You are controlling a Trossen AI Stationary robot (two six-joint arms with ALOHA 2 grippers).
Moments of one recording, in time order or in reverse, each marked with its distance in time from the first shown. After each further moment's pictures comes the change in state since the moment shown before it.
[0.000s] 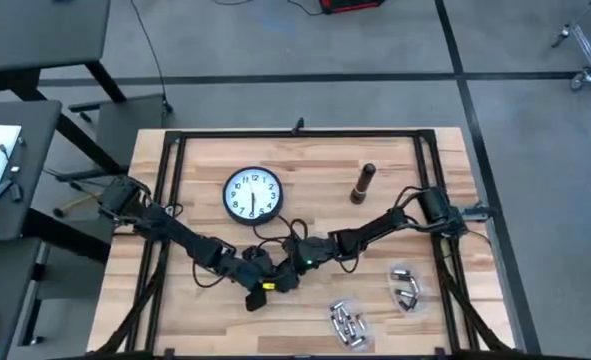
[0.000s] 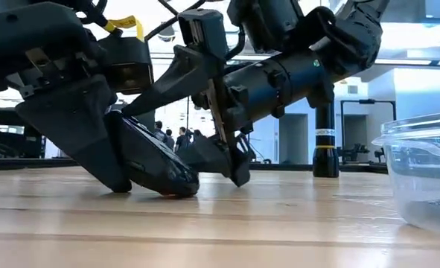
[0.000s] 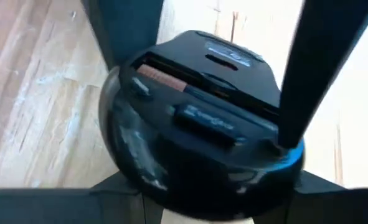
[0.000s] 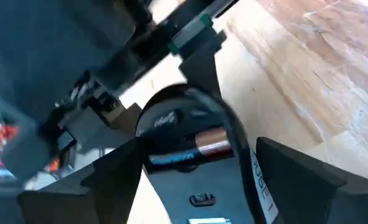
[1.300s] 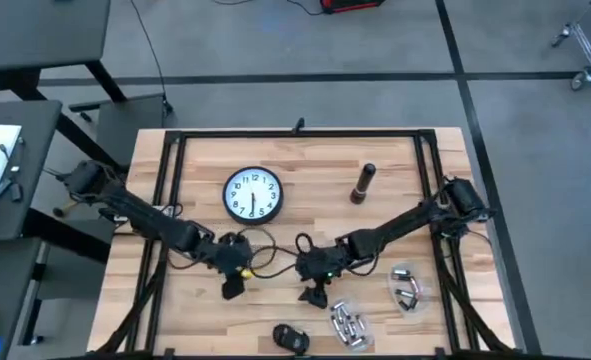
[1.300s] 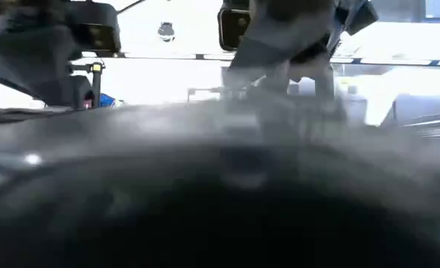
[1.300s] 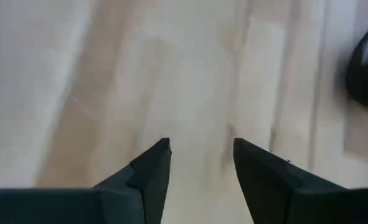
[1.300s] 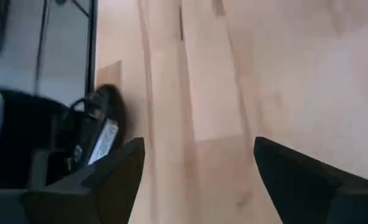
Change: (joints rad) left arm -0.089 -0.364 -0.052 -0.385 0.076 -0.012; right arm 0.071 -0.254 0.051 -0.635 -0.015 -0.185
